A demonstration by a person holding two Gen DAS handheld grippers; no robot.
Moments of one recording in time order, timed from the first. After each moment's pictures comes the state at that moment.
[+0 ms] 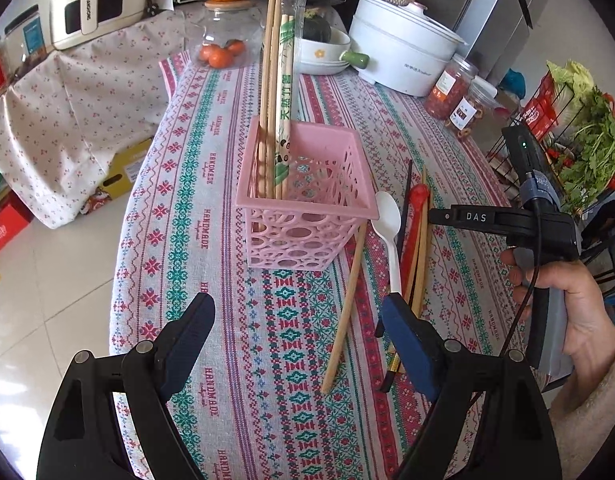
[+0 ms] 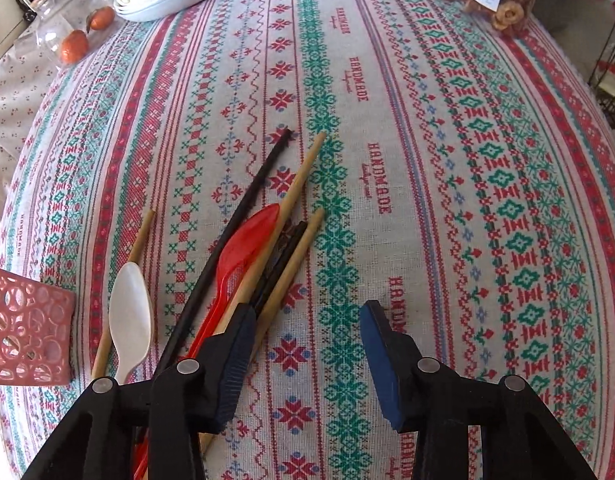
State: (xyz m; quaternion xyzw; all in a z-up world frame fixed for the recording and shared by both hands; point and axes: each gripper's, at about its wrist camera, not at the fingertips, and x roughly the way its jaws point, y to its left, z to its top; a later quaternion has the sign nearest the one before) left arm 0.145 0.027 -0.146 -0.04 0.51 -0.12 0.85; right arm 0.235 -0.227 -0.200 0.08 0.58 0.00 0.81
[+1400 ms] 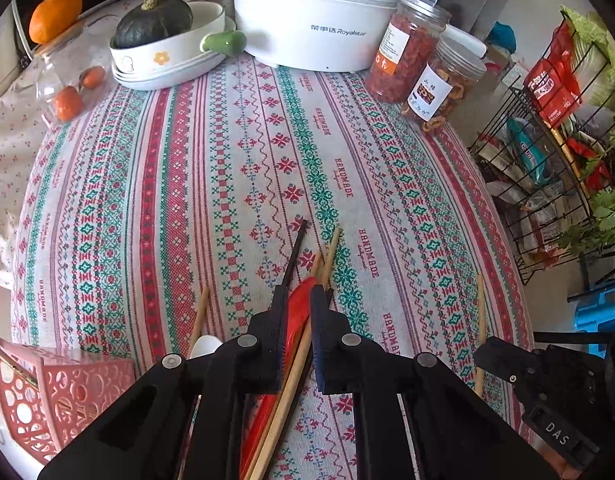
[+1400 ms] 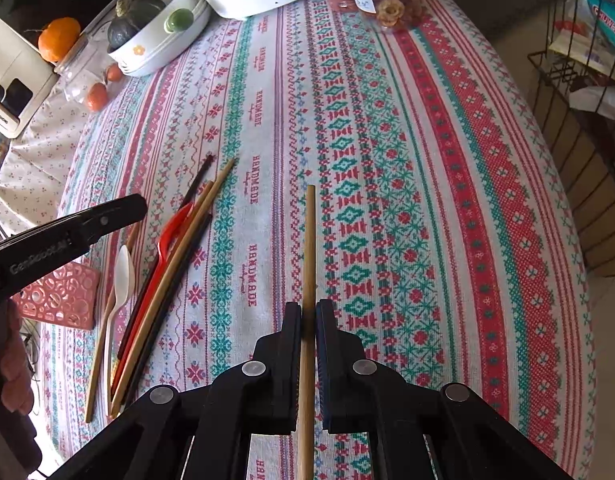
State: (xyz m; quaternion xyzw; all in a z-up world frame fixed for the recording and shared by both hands) left arm 0.288 -0.174 -0.174 0.03 0.56 -0.15 0.81; right arm 0.184 -0.342 -0.173 0.18 0.56 0.07 0.81
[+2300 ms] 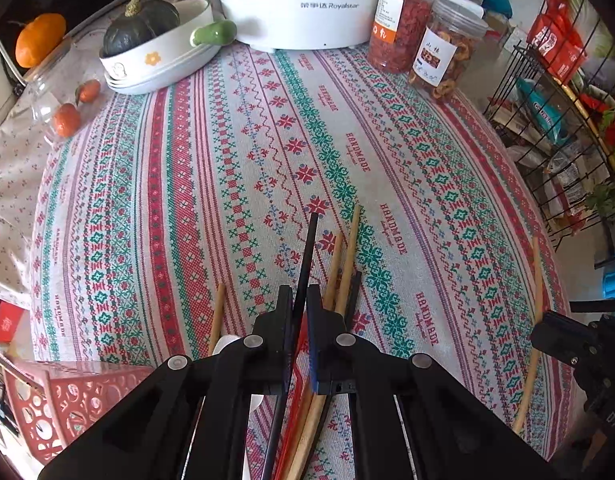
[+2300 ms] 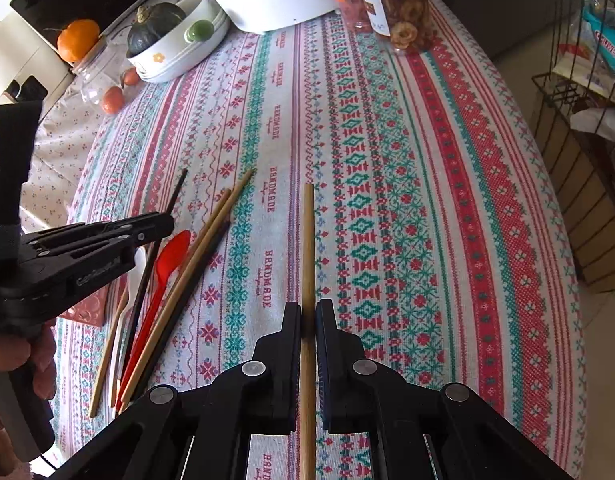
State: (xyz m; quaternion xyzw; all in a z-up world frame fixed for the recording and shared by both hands) left arm 0.269 -0.175 -0.174 0.09 0.55 -0.15 0.82; right arm 0.172 -0.341 -0.153 0.17 0.53 0.07 0.83
